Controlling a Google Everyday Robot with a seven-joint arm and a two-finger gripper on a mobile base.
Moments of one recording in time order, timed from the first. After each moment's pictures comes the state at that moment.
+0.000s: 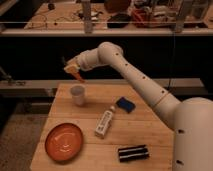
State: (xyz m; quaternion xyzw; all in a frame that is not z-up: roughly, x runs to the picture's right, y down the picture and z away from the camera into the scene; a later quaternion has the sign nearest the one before) arm -0.180 -0.127 0.735 -0.19 -0.46 0.27 0.83
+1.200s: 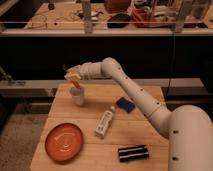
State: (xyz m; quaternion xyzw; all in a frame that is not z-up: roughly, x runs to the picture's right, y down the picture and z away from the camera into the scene) arm -0.194 -0.092 0.784 -0.20 -0.50 0.28 0.79
